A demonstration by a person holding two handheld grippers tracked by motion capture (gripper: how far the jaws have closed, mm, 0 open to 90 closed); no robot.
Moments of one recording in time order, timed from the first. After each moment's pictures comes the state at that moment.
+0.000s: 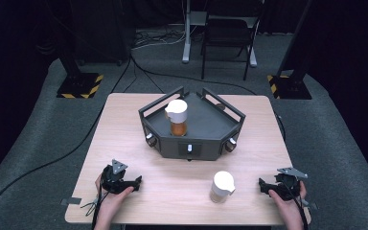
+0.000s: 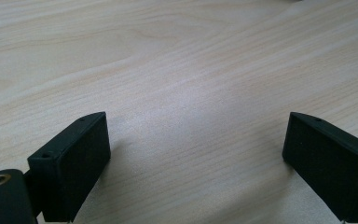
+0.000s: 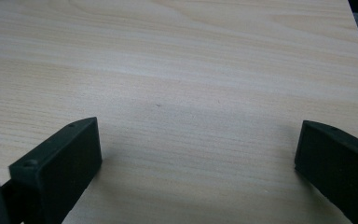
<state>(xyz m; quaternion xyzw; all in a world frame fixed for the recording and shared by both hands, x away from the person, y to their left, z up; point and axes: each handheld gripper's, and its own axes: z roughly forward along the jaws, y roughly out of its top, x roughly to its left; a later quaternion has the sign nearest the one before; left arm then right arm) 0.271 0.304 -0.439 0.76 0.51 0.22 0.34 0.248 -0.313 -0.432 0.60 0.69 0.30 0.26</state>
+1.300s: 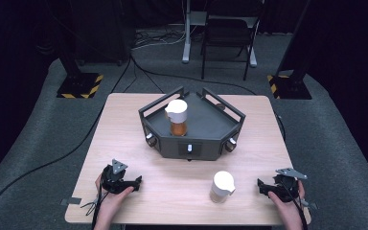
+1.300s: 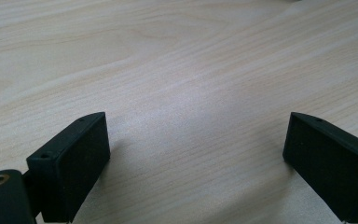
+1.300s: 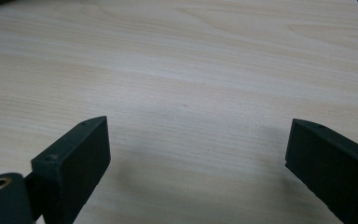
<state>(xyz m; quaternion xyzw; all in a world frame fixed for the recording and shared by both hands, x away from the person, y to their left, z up) 0.272 0.304 -0.439 0.76 0.51 0.22 0.34 0.238 -0.308 -0.423 0.59 0.70 0.31 0.26</state>
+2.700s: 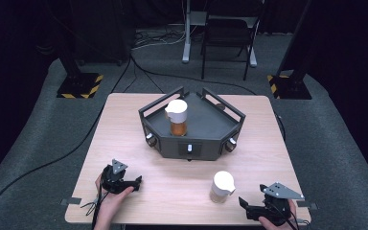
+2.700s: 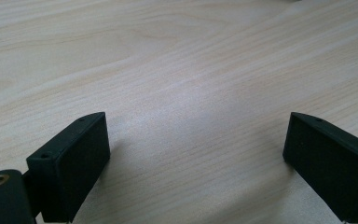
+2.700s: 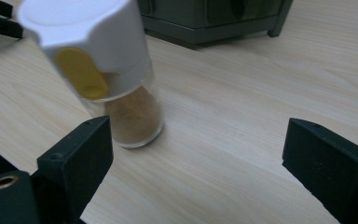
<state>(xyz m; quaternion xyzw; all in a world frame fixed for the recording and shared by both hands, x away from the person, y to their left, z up) 0.272 0.304 -0.439 0.76 0.51 0.22 0.34 0.167 -0.283 -0.378 0.46 0.76 0.41 0.21</state>
